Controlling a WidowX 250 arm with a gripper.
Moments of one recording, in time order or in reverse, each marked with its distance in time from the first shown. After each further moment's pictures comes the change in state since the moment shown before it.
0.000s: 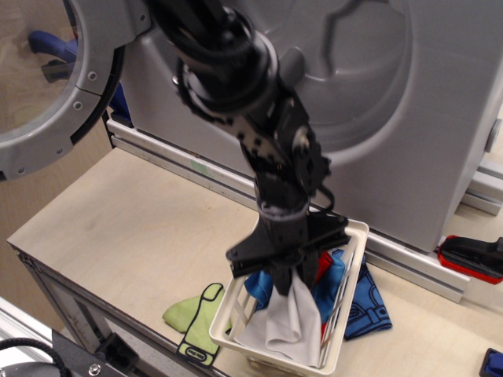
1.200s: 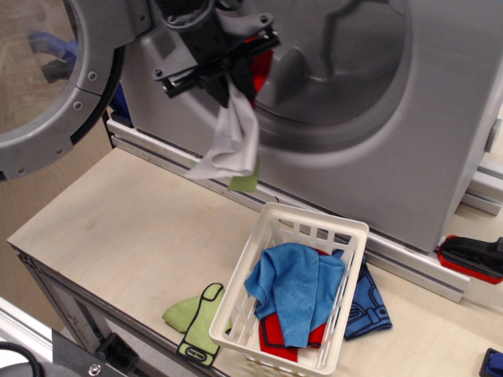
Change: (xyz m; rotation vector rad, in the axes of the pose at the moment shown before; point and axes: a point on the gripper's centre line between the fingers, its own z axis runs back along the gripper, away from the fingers) arm 0.129 0.003 0.116 -0.261 -0.285 -0.007
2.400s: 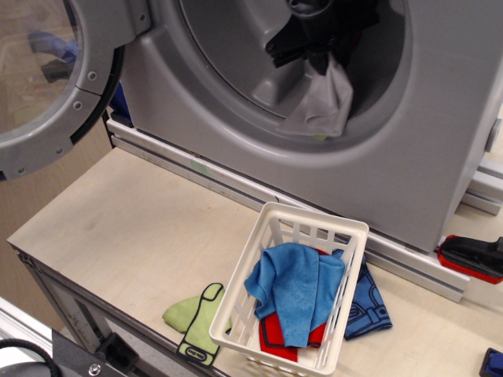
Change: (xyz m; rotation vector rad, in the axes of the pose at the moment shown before) arm 0.015 -0.098 -0.053 -0.055 -0.138 -0.059
